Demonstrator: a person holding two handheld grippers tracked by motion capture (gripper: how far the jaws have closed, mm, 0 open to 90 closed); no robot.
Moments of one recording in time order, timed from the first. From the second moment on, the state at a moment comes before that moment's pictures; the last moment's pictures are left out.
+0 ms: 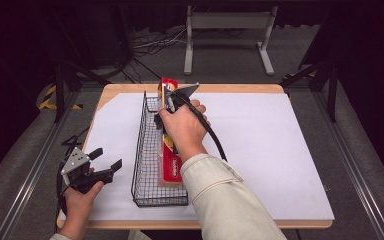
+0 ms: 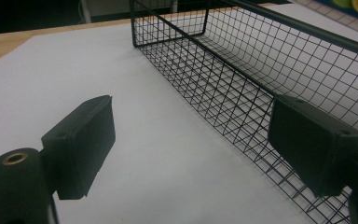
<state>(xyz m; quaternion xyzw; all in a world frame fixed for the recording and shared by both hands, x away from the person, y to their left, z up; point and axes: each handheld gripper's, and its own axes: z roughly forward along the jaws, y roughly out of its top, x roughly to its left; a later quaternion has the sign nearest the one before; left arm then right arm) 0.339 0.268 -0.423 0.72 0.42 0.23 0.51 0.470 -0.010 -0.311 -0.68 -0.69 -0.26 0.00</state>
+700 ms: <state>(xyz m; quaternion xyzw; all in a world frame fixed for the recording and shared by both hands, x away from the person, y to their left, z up) 0.339 0.268 -0.423 0.72 0.42 0.22 0.50 0.473 0.000 -0.354 -0.69 -0.69 -0.23 0.01</state>
